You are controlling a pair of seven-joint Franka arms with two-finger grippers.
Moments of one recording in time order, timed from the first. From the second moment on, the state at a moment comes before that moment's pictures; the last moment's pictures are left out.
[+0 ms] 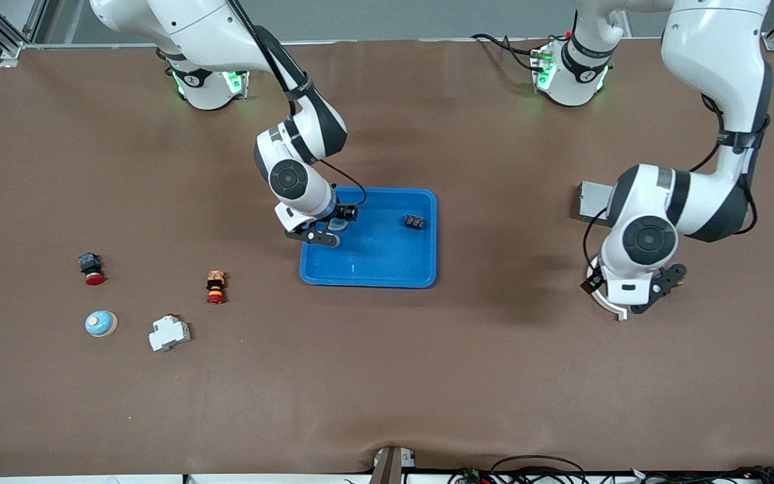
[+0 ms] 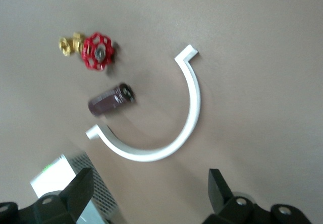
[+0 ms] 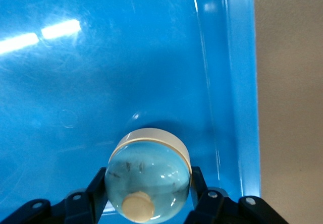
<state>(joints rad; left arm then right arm) -0.11 0.44 -0.04 -1.82 0.31 2.04 -0.93 0.67 0.51 0.01 -2.01 0.32 2.39 0.66</state>
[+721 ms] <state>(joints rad) 0.07 0.47 -0.05 -1.95 0.31 2.27 -0.31 0.68 0.50 0.00 -2.00 0.32 2.32 0.66</state>
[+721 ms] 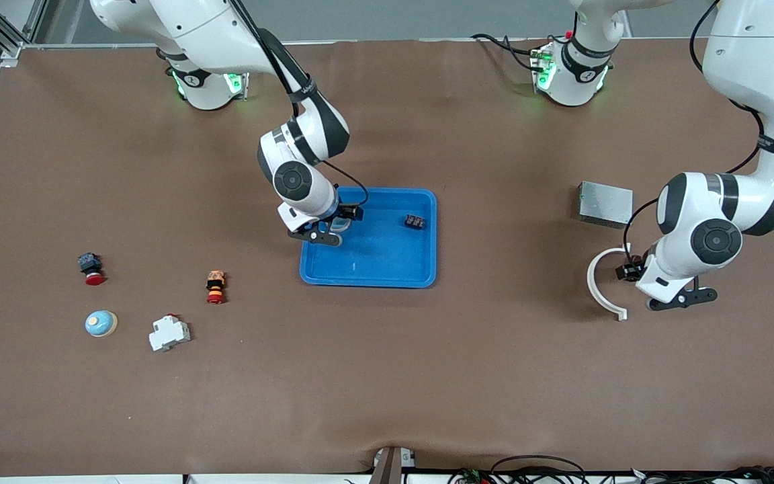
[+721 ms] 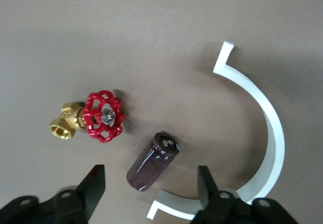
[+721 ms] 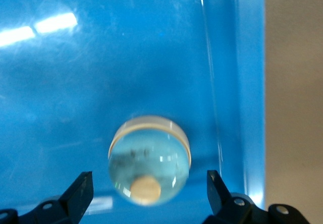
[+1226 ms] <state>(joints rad) 0.11 0.52 -0.05 -2.01 0.31 2.40 -0.16 0.42 0.26 -0.05 -1.75 0.21 1.69 0.37</state>
